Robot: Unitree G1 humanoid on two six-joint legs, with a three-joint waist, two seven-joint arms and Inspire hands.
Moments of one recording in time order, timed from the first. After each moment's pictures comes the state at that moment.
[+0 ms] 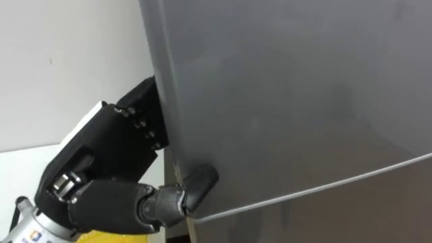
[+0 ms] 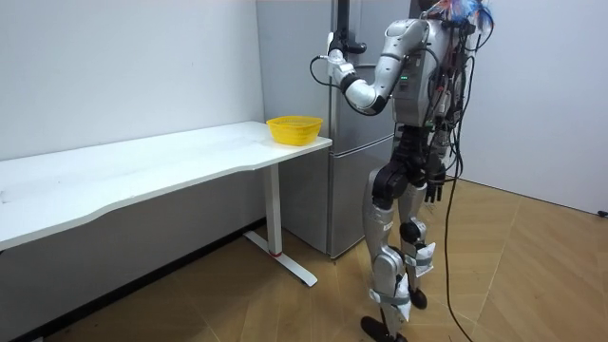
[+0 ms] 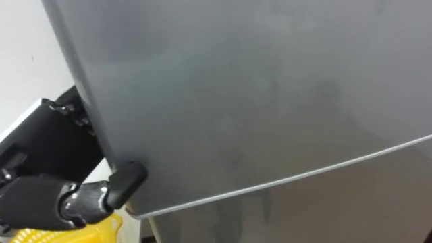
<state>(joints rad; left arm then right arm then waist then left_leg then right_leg) -0.09 0.36 0.17 -0.51 -0.67 0.15 -0.52 0.08 -0.29 -0.04 1.24 -0.38 0.15 0.12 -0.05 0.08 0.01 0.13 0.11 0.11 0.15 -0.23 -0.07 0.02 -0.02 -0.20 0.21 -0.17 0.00</state>
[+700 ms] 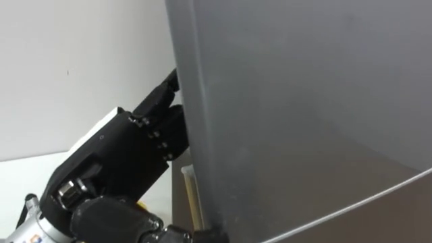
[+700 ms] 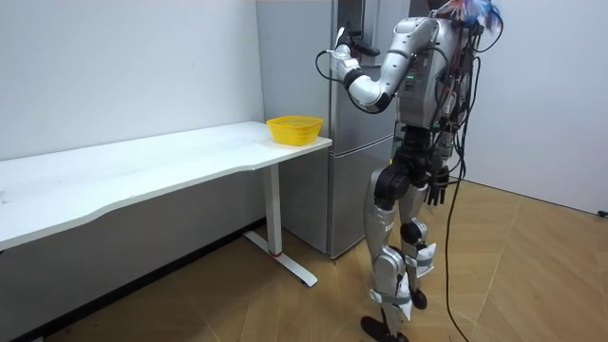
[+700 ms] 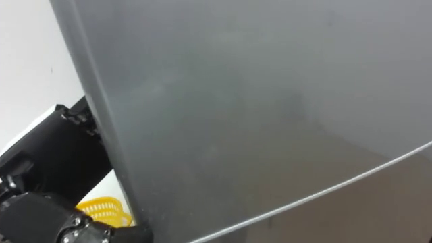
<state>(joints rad) -0.09 0.42 0.15 -0.52 -0.74 0.15 -0.63 0.11 -0.29 -0.04 1.24 -0.36 0.14 0.11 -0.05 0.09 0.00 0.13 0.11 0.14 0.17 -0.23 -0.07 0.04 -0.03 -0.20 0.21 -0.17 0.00</state>
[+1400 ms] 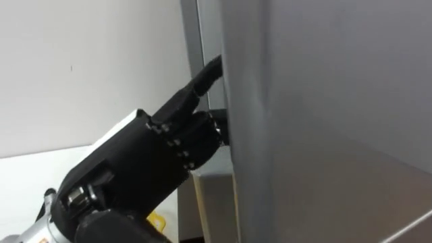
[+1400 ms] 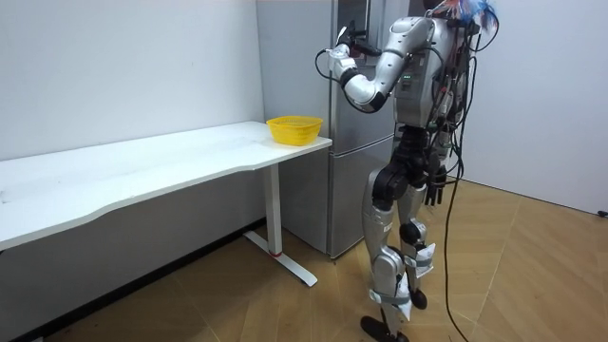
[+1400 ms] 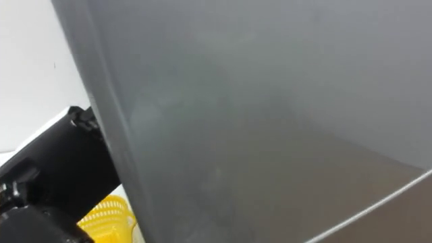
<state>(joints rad) -0.13 0.44 0.08 -0.53 -0.83 0.14 -0.73 0.10 -0.30 -0.02 1.24 -0.37 0.14 0.16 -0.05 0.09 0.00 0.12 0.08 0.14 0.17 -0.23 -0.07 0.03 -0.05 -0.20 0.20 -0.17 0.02</state>
